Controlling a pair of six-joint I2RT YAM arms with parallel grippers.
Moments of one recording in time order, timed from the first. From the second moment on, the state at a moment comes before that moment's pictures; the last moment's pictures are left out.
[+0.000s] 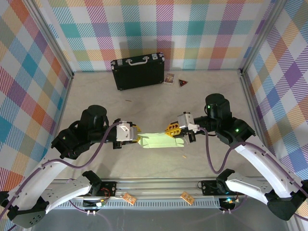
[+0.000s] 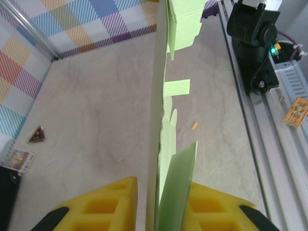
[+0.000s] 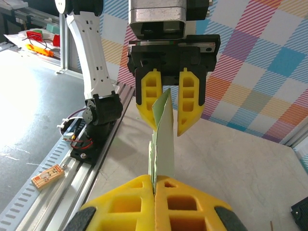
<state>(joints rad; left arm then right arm) -0.71 0.86 1.12 -0.81 0.51 0.70 0.67 0.97 1.11 -0.53 -0.96 -0.66</state>
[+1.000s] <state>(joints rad) -0.71 1.10 1.23 -0.86 0.38 0.63 0.67 1.10 1.08 -0.39 -0.75 -0.53</state>
